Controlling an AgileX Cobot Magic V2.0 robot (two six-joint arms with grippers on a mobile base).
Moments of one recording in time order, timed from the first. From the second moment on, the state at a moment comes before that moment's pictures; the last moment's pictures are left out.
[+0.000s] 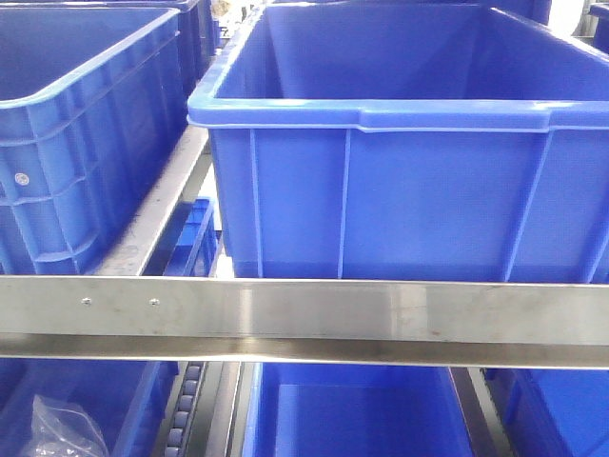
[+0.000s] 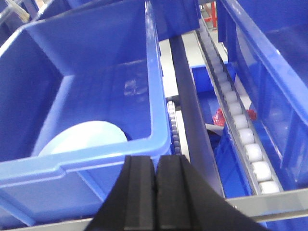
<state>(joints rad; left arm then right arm) -0.22 0.57 -0.46 0.02 0.29 -0.08 -0.04 0.35 -0.36 0.03 0.26 0.26</state>
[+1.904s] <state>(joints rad) -0.22 0.57 -0.46 0.02 0.29 -0.08 -0.04 -0.01 0.03 0.03 0.10 0.26</state>
